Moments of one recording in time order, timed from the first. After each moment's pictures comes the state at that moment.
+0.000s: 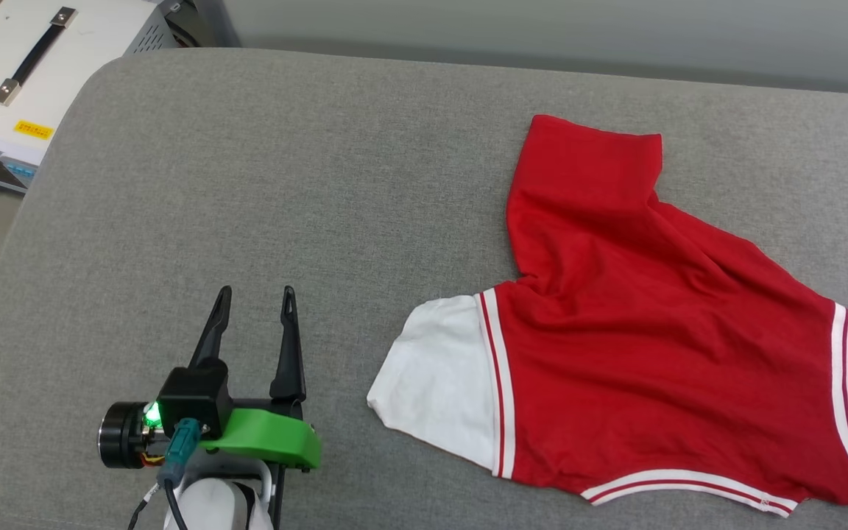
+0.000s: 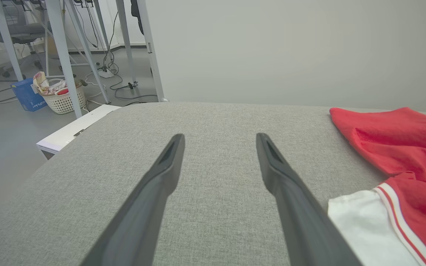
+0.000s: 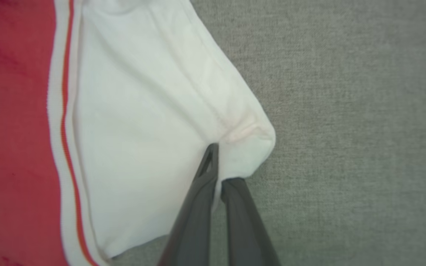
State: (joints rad) left arm -0.09 0.05 -0.09 0.07 -0.09 0.01 -0.26; right arm -0.10 -0.79 0.19 0.49 0.95 0.13 0.32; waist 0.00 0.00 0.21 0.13
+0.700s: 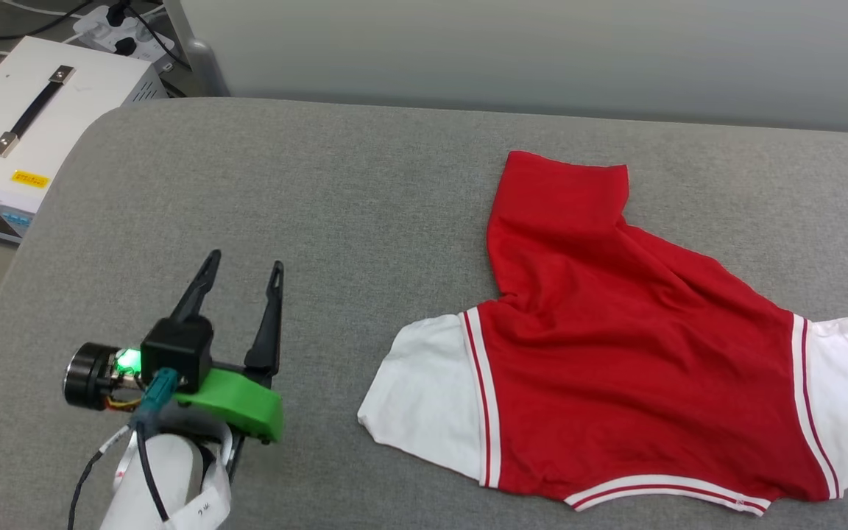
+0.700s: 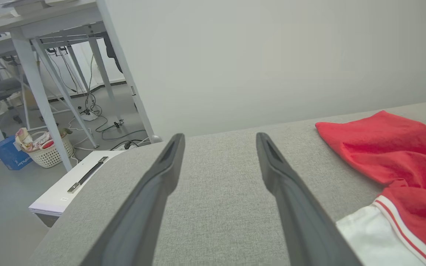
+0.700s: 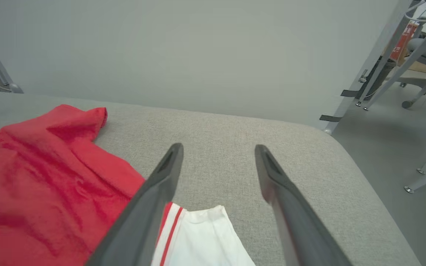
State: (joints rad) left arm -0.18 0.18 -0.10 0.13 -0.07 -0.11 -0.23; right arm -0.10 -0.50 -0.12 0.23 0.40 0.13 -0.12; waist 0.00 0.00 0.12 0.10
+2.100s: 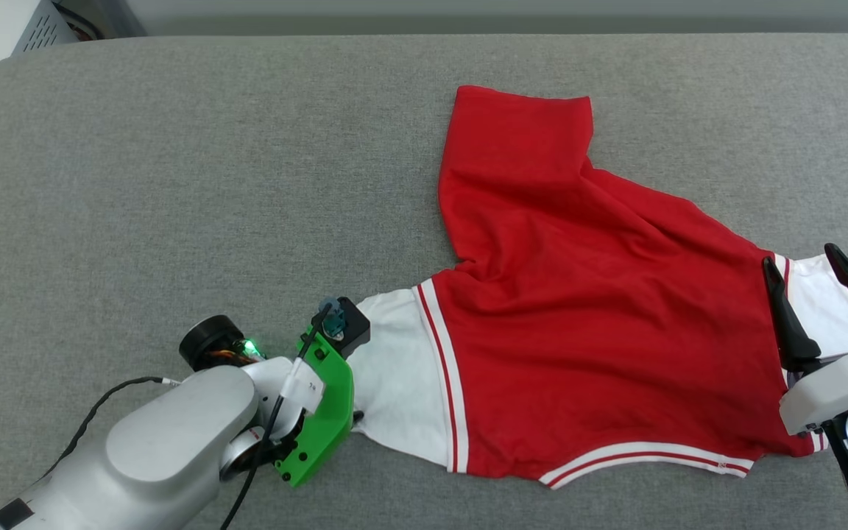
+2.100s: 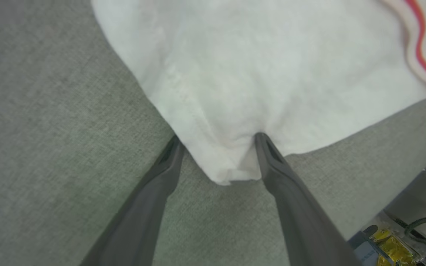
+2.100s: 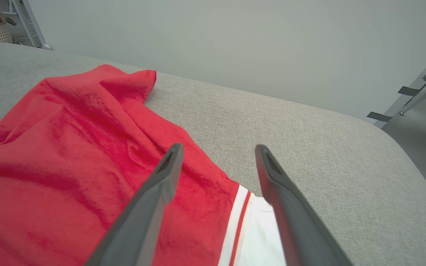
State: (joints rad) left arm -0.73 0.56 -1.16 0.32 -0.81 -0.14 0.59; right arm -0.14 -0.33 0.00 0.07 0.18 0.13 -0.10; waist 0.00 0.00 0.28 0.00
